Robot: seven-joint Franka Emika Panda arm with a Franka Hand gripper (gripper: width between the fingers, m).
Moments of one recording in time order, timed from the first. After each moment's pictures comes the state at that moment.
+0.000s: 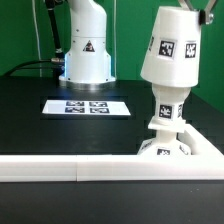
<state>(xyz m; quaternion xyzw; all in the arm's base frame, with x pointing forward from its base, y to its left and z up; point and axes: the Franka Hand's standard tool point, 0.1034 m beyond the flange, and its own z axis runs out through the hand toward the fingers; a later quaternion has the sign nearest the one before) 0.622 0.112 0.208 -0.95 0.31 0.04 0.06</state>
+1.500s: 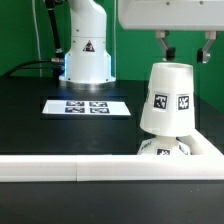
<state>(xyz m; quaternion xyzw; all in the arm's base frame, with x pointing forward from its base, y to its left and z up) 0.609 0.093 0.168 -0.95 0.29 0.06 0.05</state>
